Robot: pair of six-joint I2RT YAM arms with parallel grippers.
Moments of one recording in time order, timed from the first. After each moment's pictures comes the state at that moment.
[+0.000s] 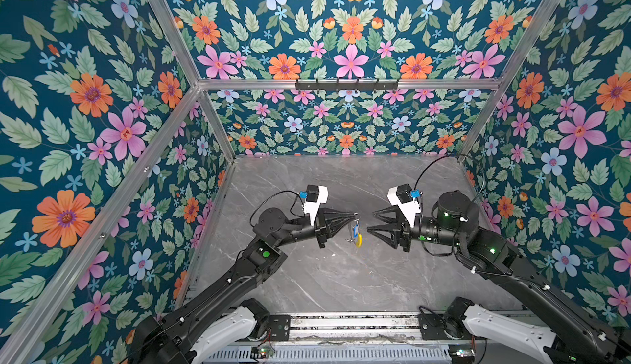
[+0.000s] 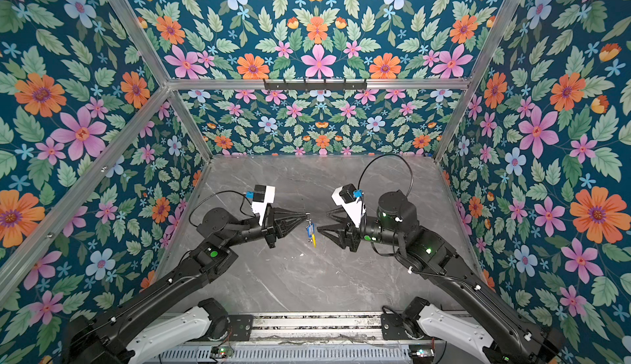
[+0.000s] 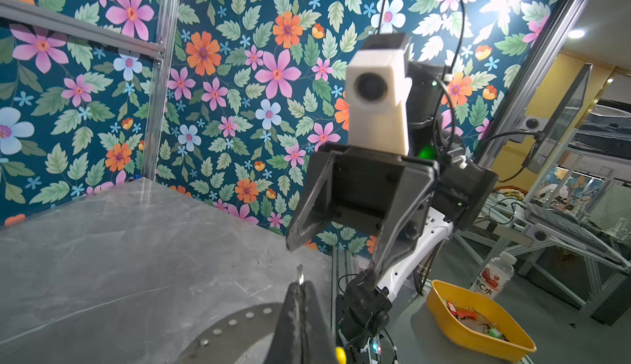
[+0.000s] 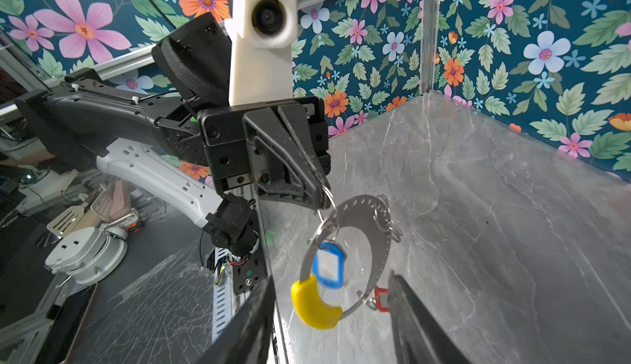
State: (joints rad) left arm -0.71 0.96 0.70 0.52 0.71 -0.47; right arm 0.74 0.92 1.06 -0.40 -0.50 0.11
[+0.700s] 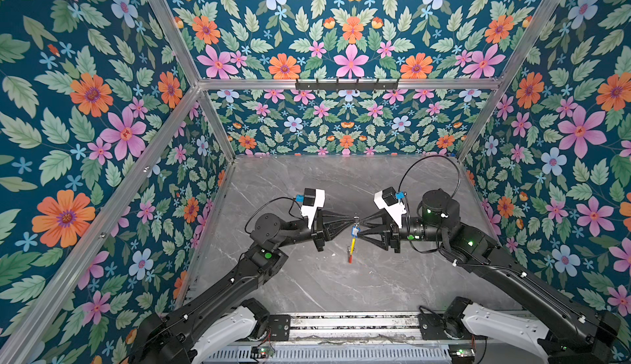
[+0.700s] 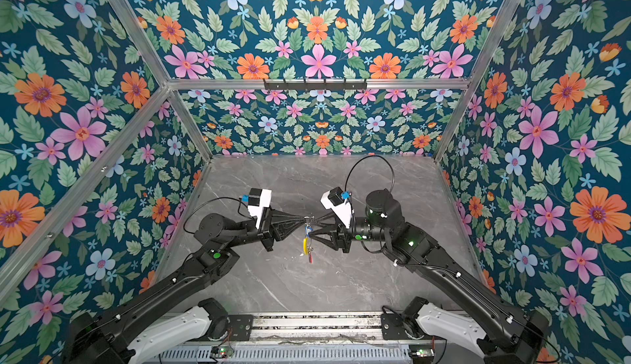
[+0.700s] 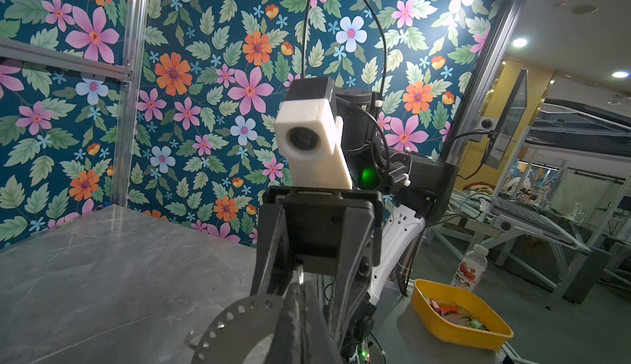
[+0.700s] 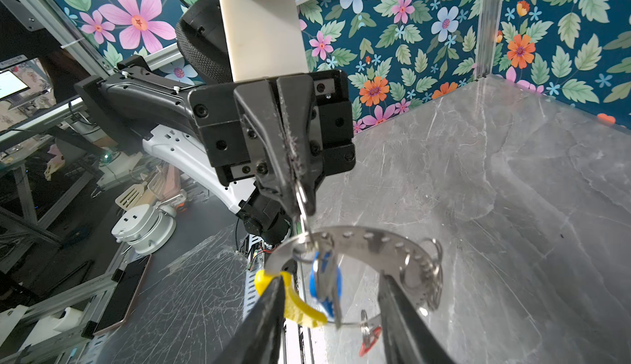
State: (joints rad) left arm -0.71 0.97 0.65 0.69 0.77 -0.54; right arm 0.74 1.00 1.02 -0.29 -0.67 0.13
